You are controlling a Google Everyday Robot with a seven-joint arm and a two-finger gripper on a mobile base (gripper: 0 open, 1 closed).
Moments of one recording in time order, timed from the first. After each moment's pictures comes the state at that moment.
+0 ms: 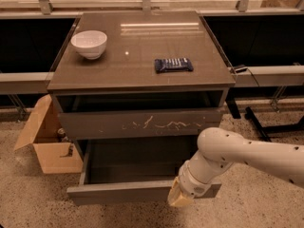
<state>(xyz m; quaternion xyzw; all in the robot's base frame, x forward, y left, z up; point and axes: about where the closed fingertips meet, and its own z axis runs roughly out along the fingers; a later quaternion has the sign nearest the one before) 0.386 -0.086 0.555 -0.69 0.68 0.23 0.09</state>
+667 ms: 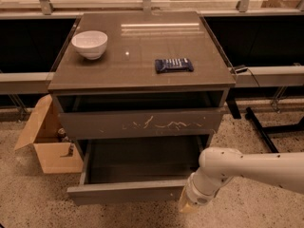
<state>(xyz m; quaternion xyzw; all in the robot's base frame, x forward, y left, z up) 0.395 -0.123 0.465 -0.66 0.73 0.18 0.06</state>
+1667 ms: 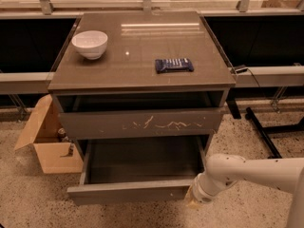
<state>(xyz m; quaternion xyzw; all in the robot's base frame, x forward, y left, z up) 0.428 -0.160 0.407 -0.63 0.75 0.15 0.09</state>
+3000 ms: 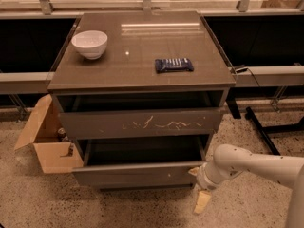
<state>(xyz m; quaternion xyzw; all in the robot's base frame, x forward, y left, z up) 0.481 -0.182 0.398 -0.64 0.74 0.15 0.14</state>
